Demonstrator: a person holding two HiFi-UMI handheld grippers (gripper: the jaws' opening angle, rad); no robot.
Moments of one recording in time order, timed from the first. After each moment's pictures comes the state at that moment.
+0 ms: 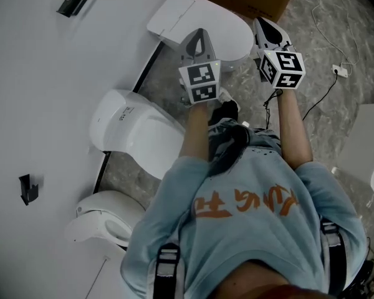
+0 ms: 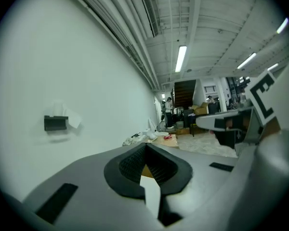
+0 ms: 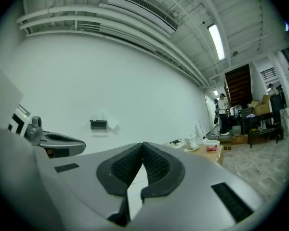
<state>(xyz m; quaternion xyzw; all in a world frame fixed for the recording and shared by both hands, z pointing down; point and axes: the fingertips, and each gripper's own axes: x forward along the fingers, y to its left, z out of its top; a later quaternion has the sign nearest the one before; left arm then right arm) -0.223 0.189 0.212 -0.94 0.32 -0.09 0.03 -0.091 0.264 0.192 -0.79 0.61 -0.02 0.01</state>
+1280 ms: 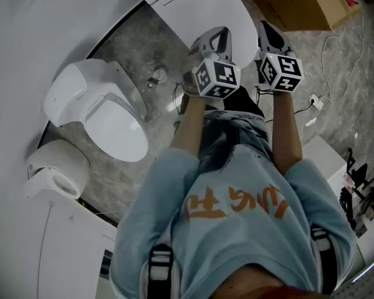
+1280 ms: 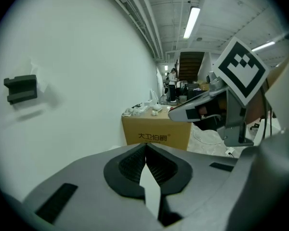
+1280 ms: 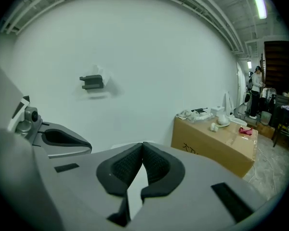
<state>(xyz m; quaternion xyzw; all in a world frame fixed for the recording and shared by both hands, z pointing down) -0.076 -0.025 0.381 -0.91 0.31 -0.25 -0.03 0.023 -0.028 0.360 -0.68 0.70 -0.17 -0.15</state>
